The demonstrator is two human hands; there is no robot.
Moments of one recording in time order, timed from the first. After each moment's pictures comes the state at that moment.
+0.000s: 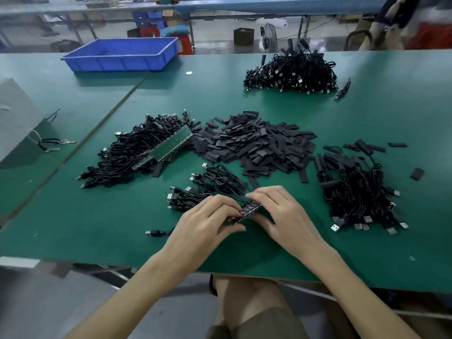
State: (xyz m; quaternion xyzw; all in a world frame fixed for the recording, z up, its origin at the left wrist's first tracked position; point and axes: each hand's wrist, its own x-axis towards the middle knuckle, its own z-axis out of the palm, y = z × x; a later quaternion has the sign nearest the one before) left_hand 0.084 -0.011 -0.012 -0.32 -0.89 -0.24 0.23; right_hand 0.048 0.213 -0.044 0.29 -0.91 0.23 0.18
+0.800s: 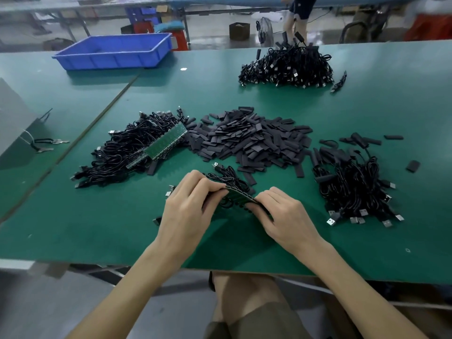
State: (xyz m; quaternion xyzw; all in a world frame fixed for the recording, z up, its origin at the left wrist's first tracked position) left_hand 0.072 -0.006 0.003 -0.21 -0.87 -0.30 0.34; right_hand 0.053 0.210 -0.041 0.29 -0.88 0.27 0.27
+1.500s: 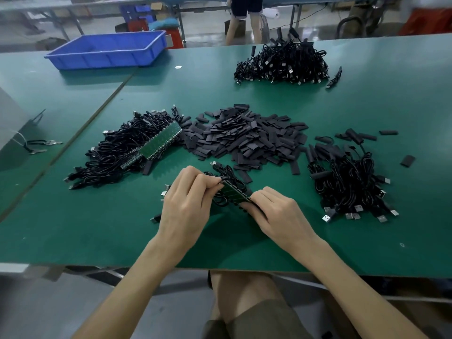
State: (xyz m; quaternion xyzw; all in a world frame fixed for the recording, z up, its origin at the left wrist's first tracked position) left_hand 0.060 0.000 -0.007 -0.22 -0.85 -0.27 0.39; right_hand 0.057 0.209 -0.040 0.30 -0.87 0.27 0.28
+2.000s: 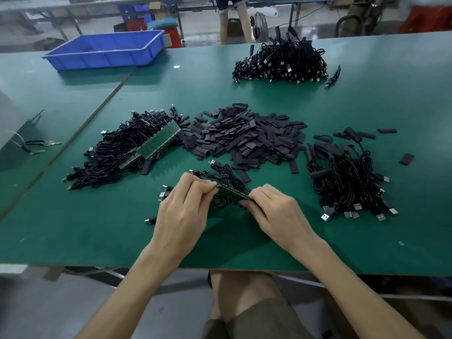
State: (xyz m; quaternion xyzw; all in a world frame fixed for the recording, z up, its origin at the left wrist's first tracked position) left_hand 0.075 -0.002 -0.005 -0.22 -0.87 -0.23 0.39; right_hand 0.057 0.209 -0.037 0.29 -0.88 0.27 0.26
